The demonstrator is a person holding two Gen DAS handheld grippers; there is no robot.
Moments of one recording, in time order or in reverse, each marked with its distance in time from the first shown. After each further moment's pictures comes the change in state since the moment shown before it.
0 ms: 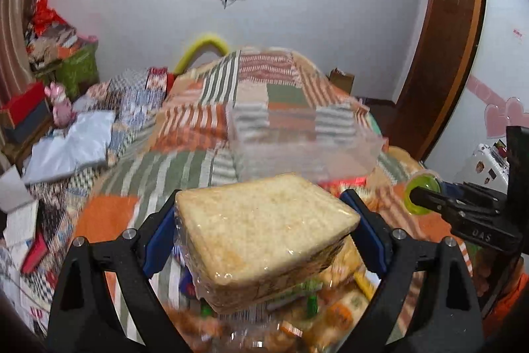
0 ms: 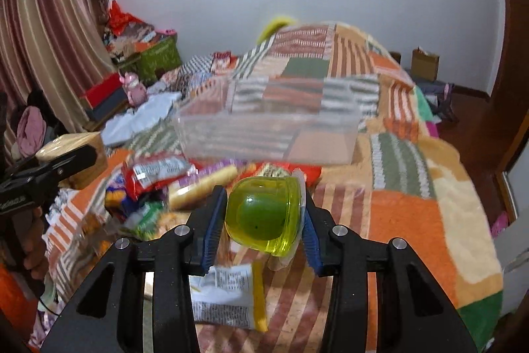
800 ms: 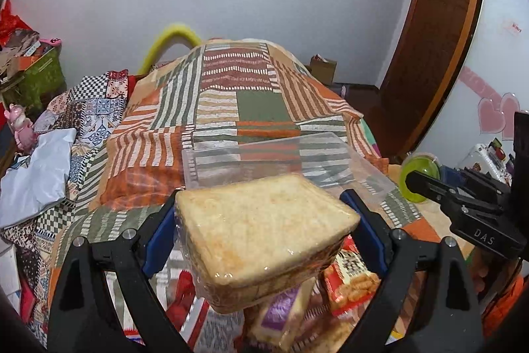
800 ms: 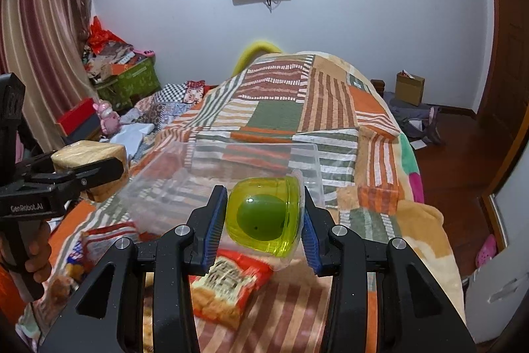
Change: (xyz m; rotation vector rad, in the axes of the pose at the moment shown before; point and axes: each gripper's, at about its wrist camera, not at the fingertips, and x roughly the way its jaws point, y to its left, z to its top) left arm 0.126 -0.019 0.084 0.049 0.108 -0.100; right arm 0.047 -0.040 0.078 -0.002 -0.060 -0.081
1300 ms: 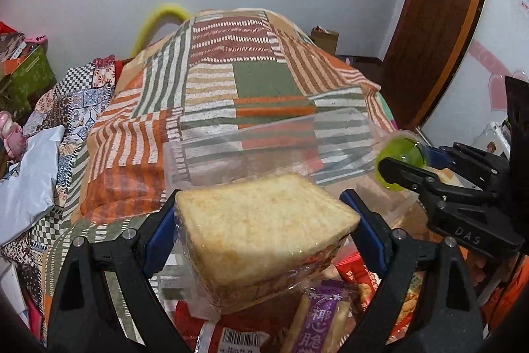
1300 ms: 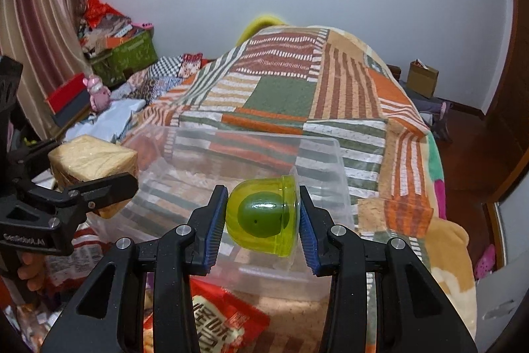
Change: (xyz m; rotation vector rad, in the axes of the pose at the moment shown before) left arm 0.073 0.009 0.002 0.052 0.115 0.004; right arm 0.075 0.002 0.007 -0.059 0.105 0.001
